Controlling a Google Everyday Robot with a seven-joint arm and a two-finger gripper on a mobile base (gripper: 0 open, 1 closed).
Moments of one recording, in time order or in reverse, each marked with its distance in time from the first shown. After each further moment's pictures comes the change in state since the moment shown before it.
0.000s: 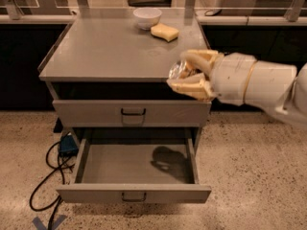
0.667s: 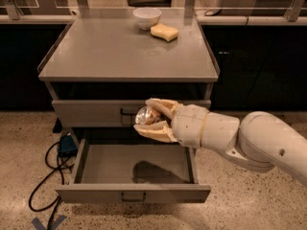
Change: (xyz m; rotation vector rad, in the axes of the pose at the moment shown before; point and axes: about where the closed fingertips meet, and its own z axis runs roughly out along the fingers) arm 0.053 0.118 0.060 -0.121 -0.059 0.140
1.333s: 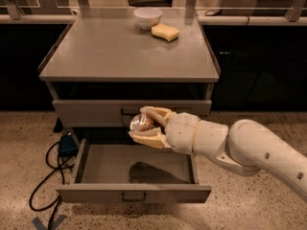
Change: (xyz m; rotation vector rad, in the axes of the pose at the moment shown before) arm 0.023 0.014 0.019 -0.031 -0.030 0.060
